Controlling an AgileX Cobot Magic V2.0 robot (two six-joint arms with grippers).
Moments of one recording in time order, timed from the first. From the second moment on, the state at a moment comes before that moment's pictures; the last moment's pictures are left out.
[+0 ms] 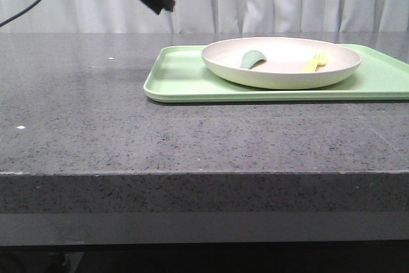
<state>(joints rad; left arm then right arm) -0.37 2.03 -2.08 -0.34 1.24 0.03 0.02 0.50 -0.48 0.14 0.35 -0.03</state>
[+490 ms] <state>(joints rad) -0.35 1.71 -1.70 -0.16 1.13 0.03 0.02 0.50 -0.48 0.14 0.35 -0.03</state>
